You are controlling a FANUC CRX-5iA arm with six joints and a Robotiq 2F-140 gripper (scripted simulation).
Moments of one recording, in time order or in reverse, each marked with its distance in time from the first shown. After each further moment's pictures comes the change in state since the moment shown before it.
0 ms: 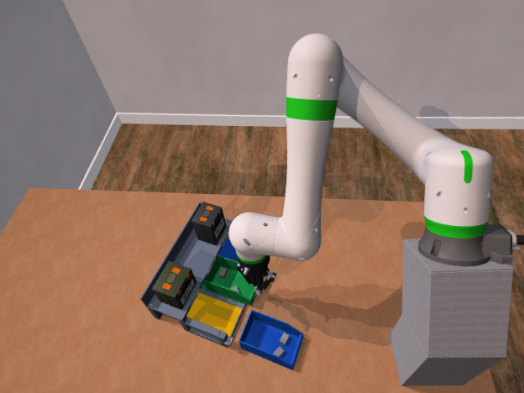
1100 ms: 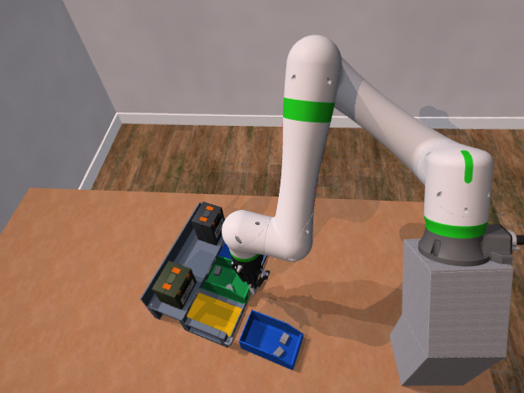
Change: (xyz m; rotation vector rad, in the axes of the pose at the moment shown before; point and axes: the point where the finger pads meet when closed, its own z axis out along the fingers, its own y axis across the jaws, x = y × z) arm 0.000 -0.020 0.000 0.000 0.000 0.000
